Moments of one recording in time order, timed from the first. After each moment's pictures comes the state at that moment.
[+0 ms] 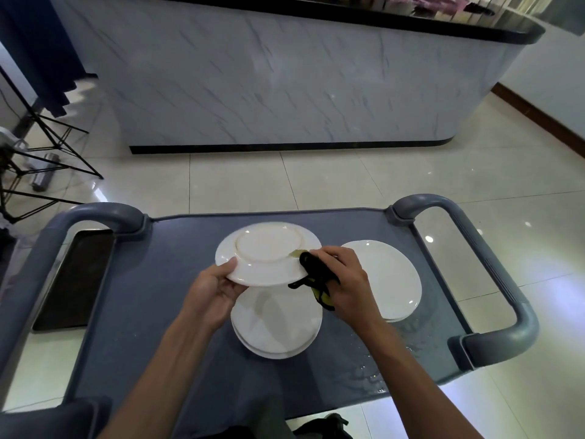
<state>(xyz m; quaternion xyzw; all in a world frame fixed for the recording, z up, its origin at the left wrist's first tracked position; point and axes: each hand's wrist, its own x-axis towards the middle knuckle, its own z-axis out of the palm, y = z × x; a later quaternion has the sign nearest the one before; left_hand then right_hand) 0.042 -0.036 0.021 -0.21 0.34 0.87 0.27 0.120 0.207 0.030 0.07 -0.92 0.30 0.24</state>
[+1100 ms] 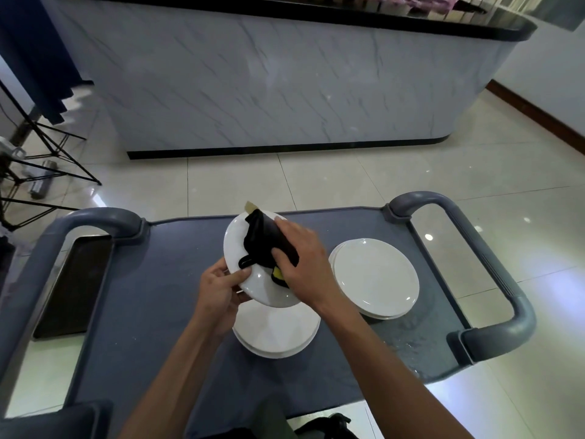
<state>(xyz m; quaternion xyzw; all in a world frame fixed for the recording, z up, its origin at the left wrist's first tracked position) 0.059 -0.020 0.023 -0.09 0.52 0.83 0.18 0.080 0.149 0.054 0.00 -0.92 0.35 0.15</state>
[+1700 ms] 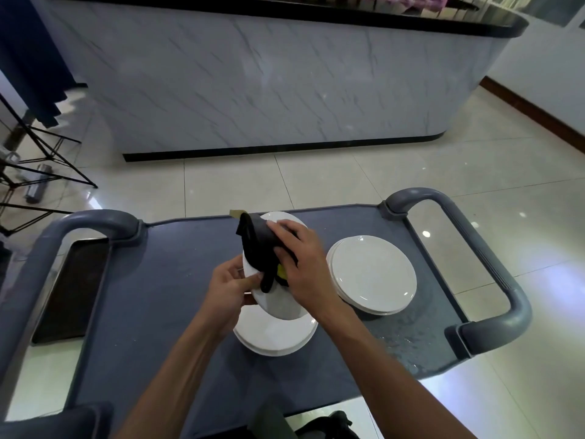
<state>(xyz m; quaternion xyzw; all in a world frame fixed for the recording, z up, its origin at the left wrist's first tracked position) 0.063 -0.014 0.028 0.01 0.59 0.78 0.22 0.092 0.142 0.060 0.01 -0.90 0.39 0.19</state>
